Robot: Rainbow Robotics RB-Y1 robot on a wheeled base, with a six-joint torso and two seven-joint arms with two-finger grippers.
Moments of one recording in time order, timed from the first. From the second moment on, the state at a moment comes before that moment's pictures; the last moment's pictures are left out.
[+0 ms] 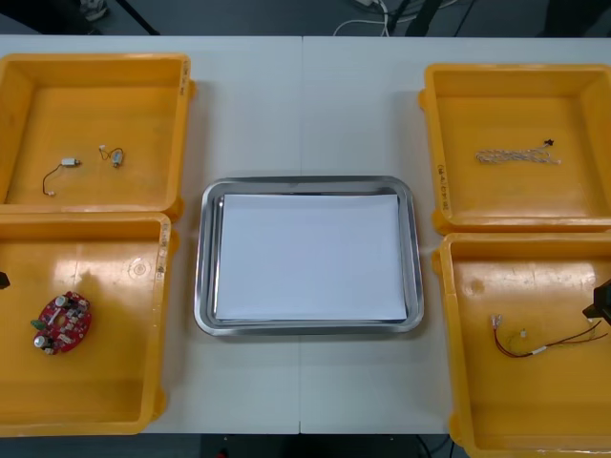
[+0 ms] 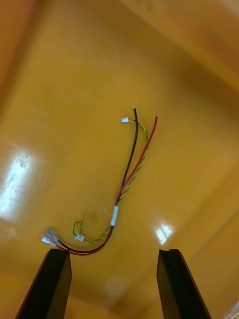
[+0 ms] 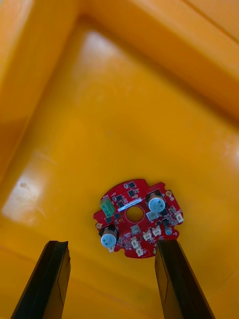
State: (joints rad) right arm 0.07 -0.53 -0.37 -2.26 -0.64 1.89 0.48; left arm -0.09 0.53 0.52 -2.09 0.60 1.91 -1.14
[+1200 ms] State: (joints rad) right arm 0.08 -0.45 -0.26 -2.03 -0.58 1.63 0.37; left arm 0.05 0.45 0.43 -1.94 0.57 1.58 -1.14
